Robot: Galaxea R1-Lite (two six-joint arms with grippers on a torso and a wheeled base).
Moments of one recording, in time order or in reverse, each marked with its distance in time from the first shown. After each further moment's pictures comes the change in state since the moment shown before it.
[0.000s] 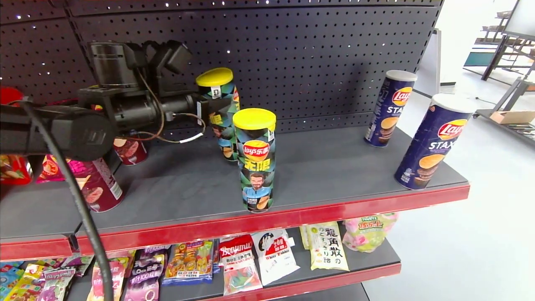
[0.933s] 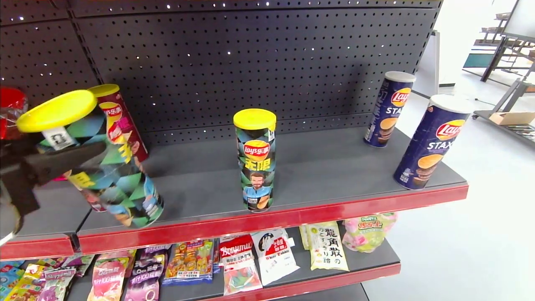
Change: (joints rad) left arm 0.230 -0.793 0.560 0.263 -0.004 0.001; right arm 0.000 0.000 0.000 0.000 0.000 0.000
